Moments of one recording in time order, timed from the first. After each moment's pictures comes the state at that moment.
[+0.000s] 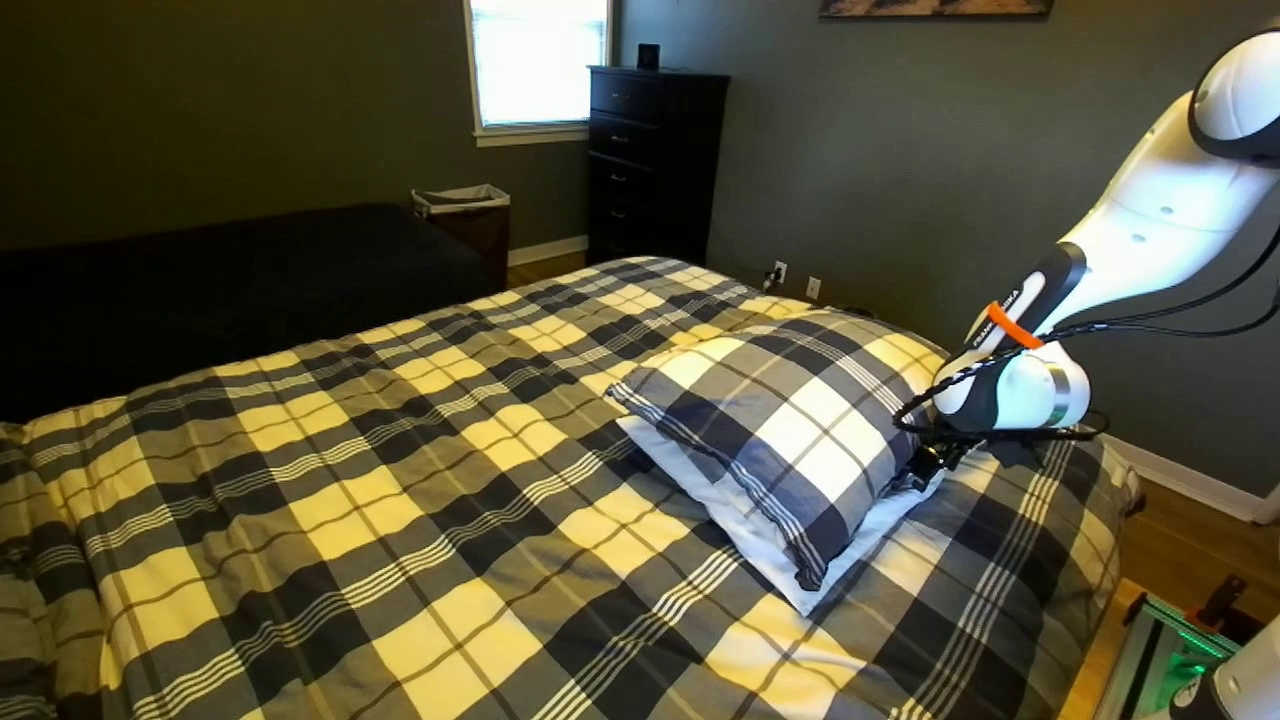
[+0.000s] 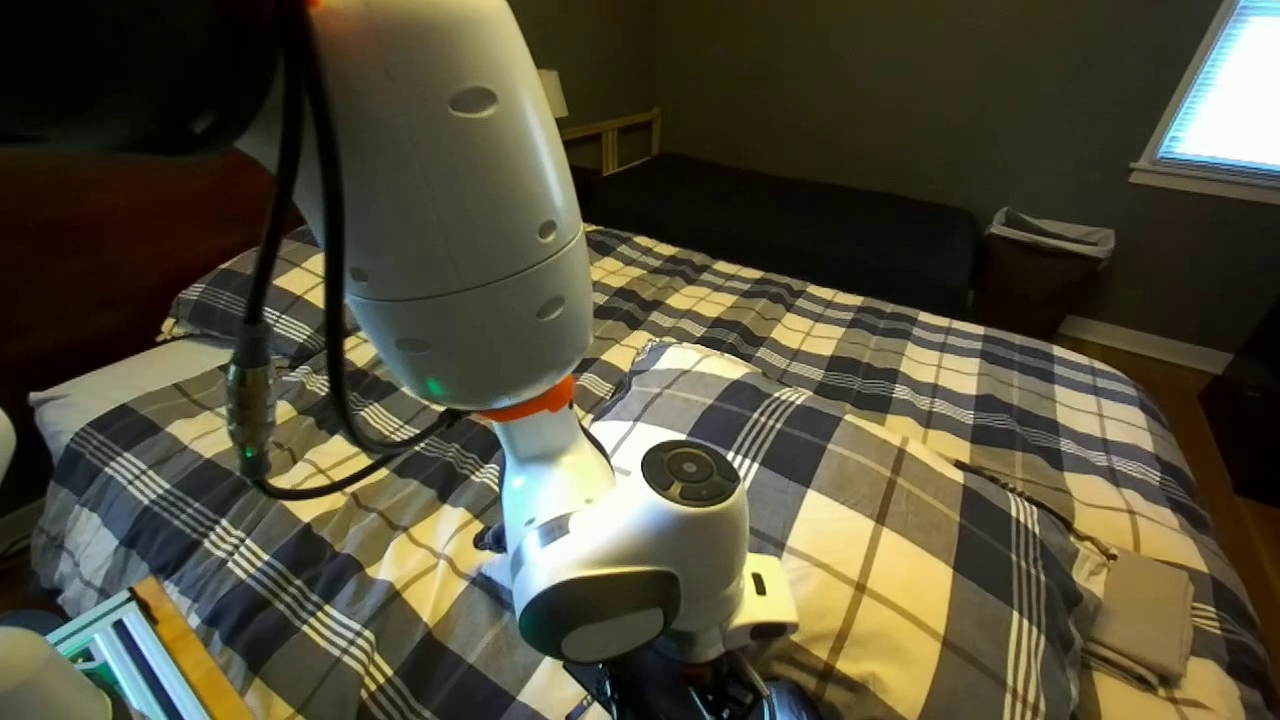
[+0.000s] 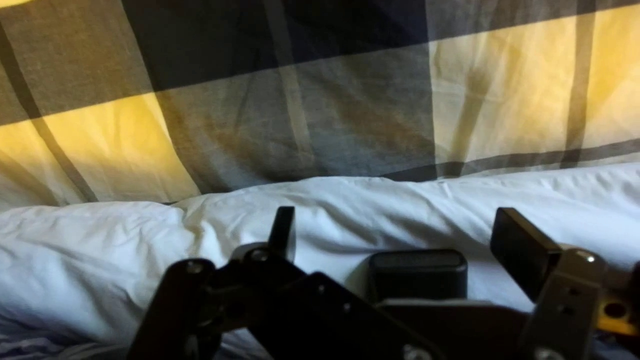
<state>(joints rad) -0.61 0.49 -0.06 -2.48 -0.04 3.05 -0.54</state>
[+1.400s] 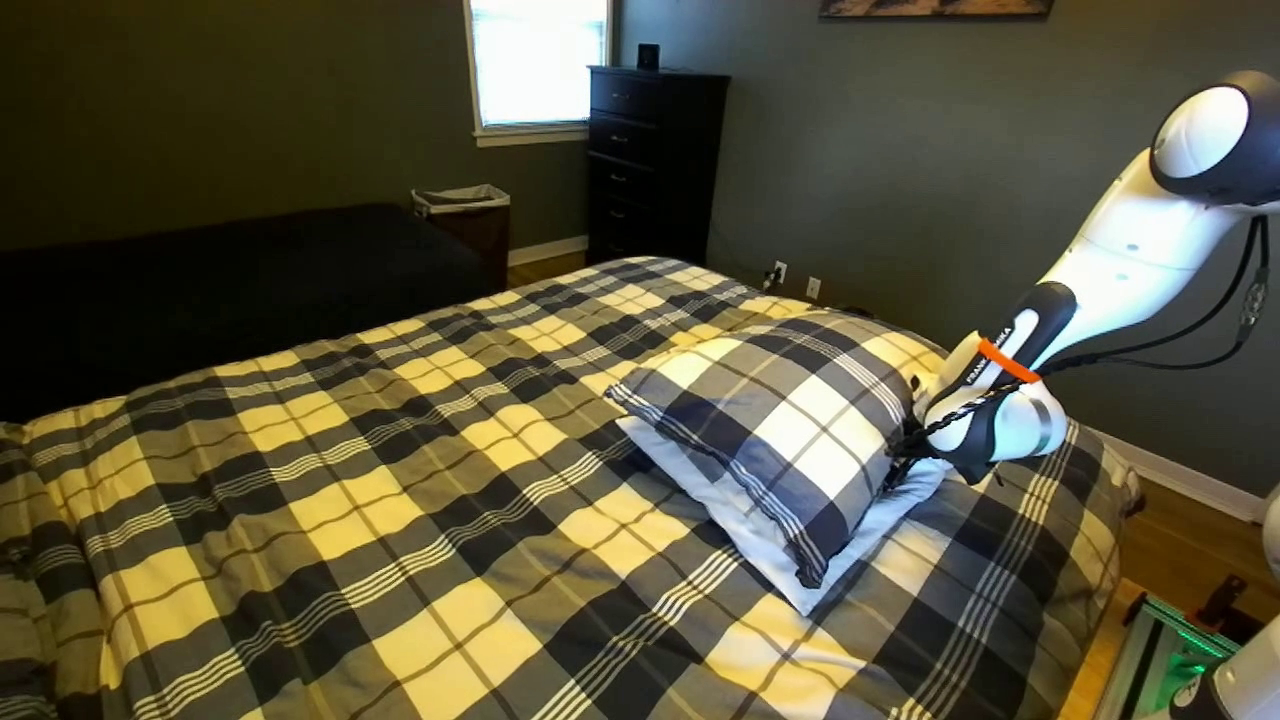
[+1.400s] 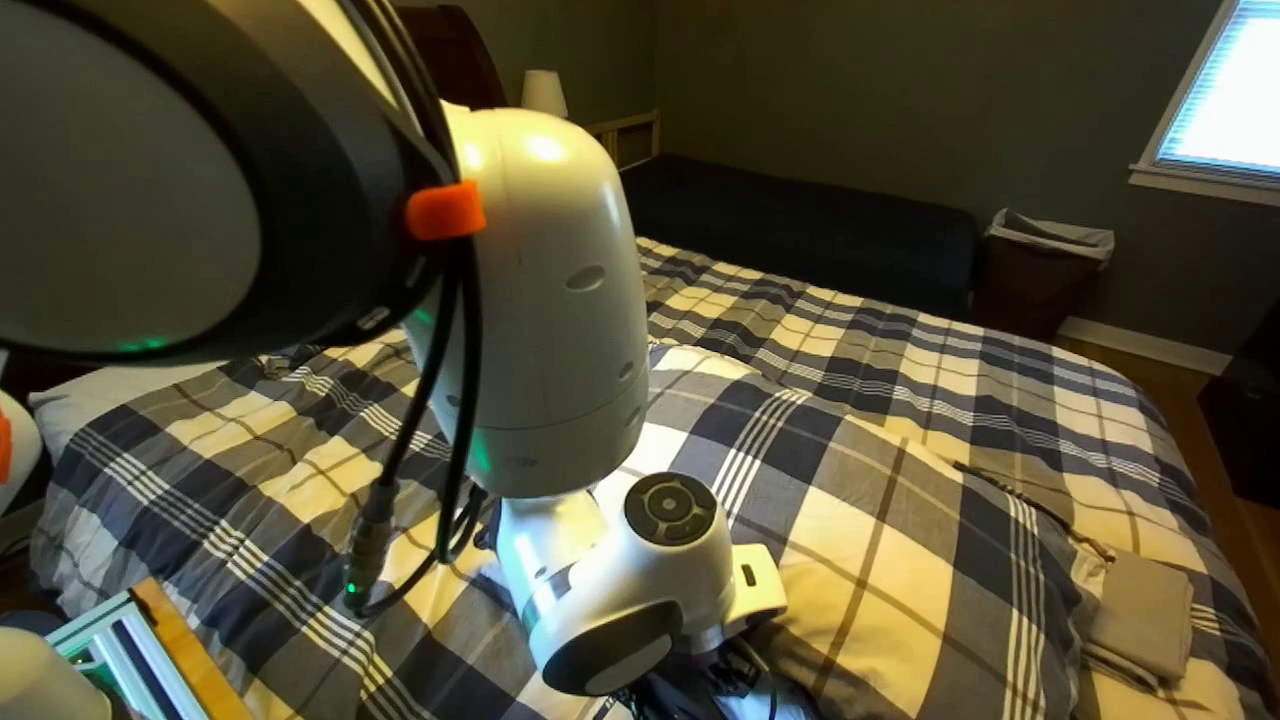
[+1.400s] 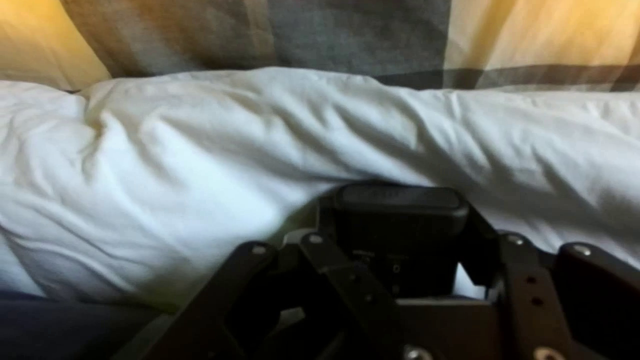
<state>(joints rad) -0.76 0.66 0.09 -2.39 -0.26 3.29 -0.47</state>
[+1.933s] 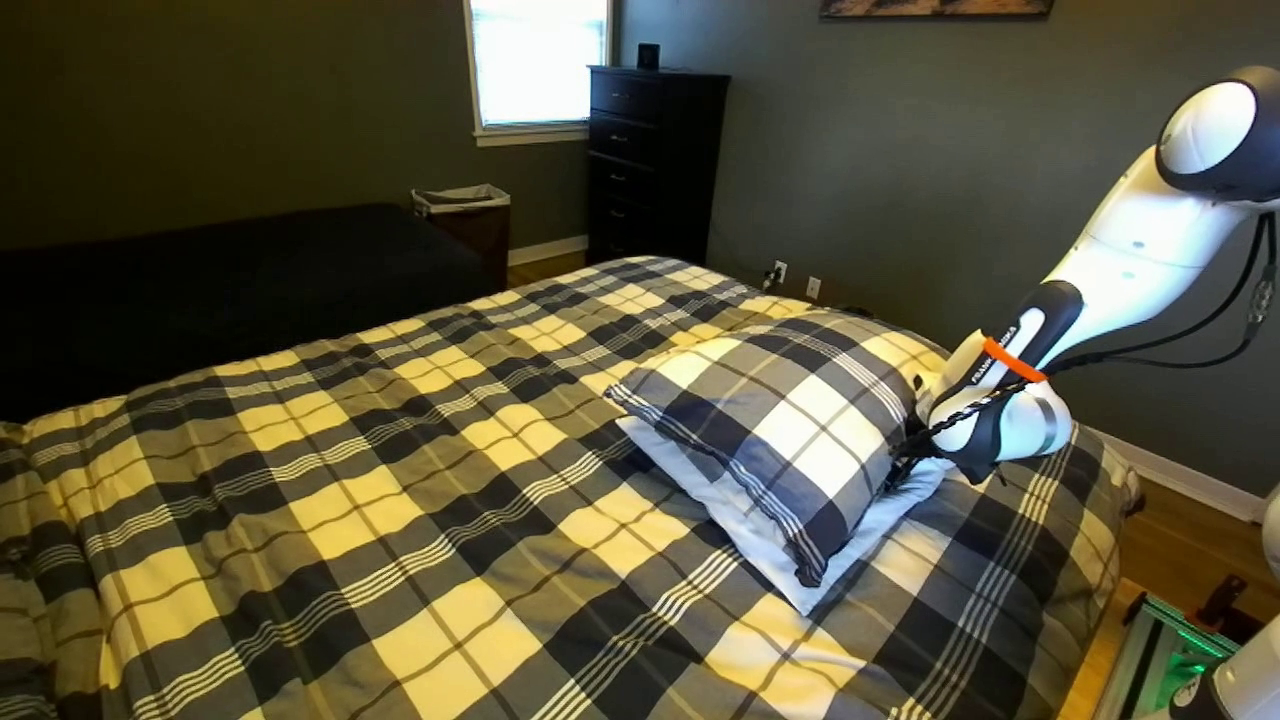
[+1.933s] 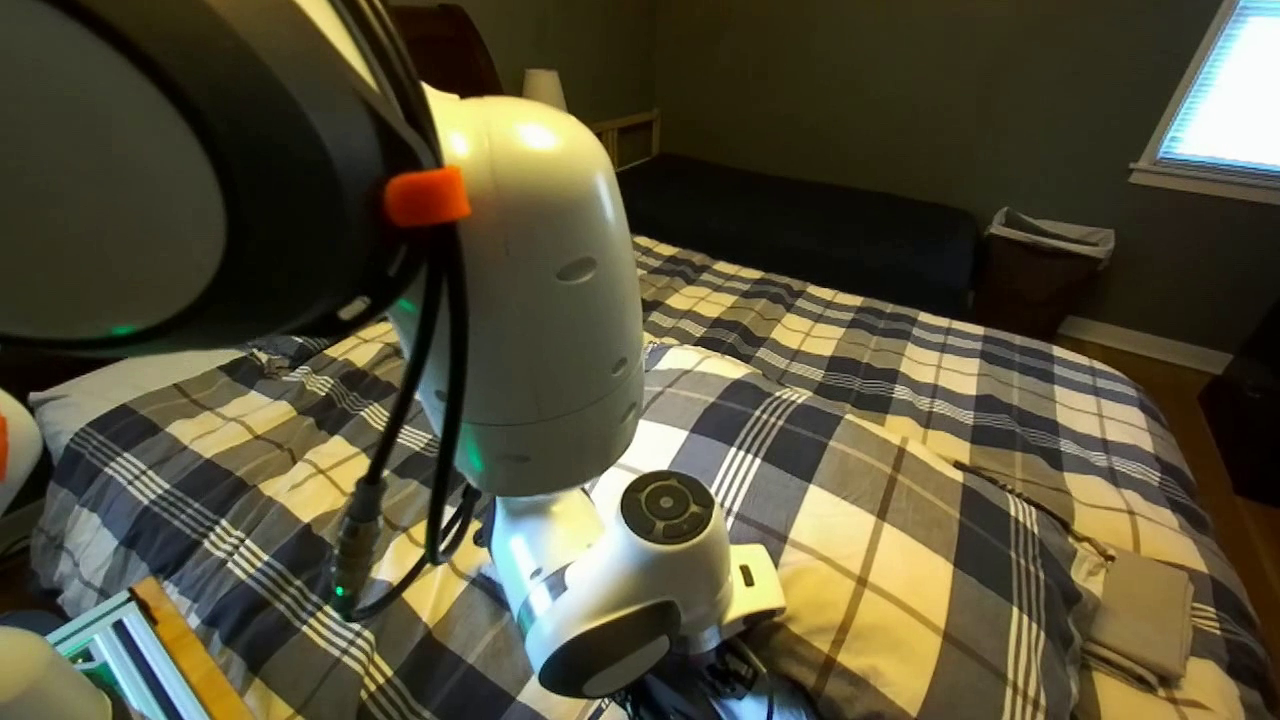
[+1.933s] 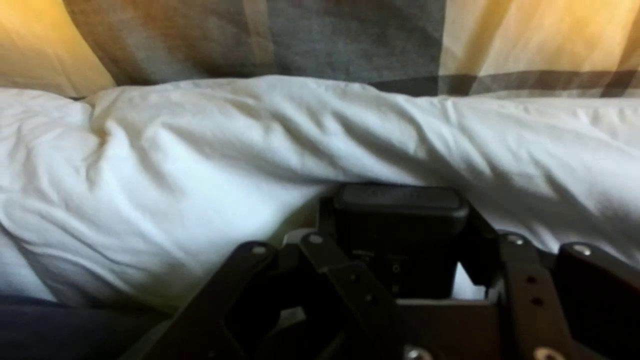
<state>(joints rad) -0.77 0.65 0.09 -2.41 -0.28 3.28 -0.45</state>
